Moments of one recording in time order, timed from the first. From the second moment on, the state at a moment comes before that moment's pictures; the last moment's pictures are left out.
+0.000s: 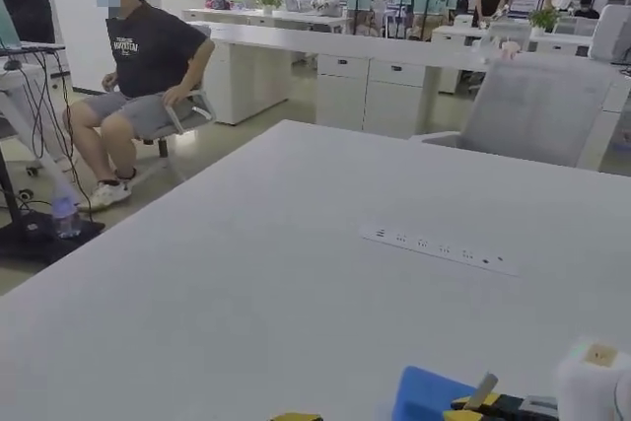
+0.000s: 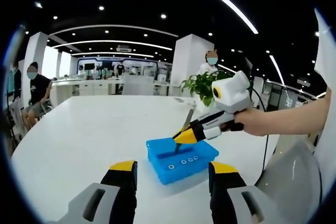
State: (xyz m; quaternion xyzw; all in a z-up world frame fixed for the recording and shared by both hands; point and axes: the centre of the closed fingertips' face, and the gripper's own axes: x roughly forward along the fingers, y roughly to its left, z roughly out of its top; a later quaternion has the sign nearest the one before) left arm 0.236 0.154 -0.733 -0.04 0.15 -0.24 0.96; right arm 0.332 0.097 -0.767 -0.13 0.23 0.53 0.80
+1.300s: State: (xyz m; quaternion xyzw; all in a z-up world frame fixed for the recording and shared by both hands) left arm 0.216 0.132 -0.770 0.00 0.25 -0.30 0.92; right arm 0.238 0.013 -0.801 -0.11 0.29 0.50 0.81
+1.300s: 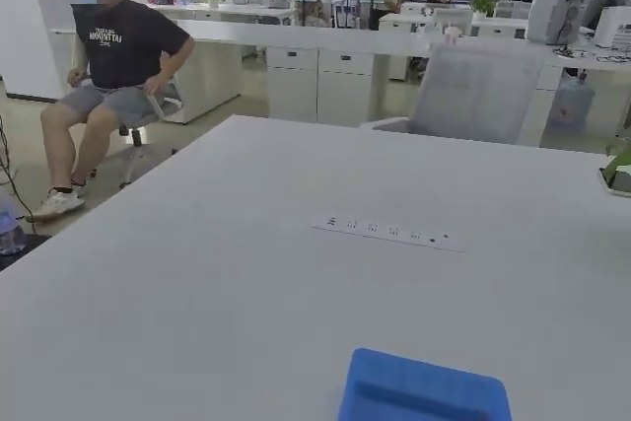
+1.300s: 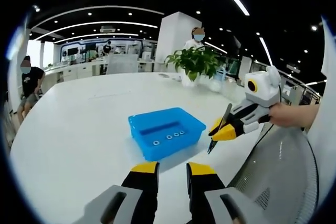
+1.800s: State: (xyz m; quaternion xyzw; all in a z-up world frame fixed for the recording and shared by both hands) left arm 0.205 0.126 -0.781 0.03 0.29 -0.32 0.90; right arm 0.239 -0.025 -0.815 -0.16 0.33 0.44 0.82
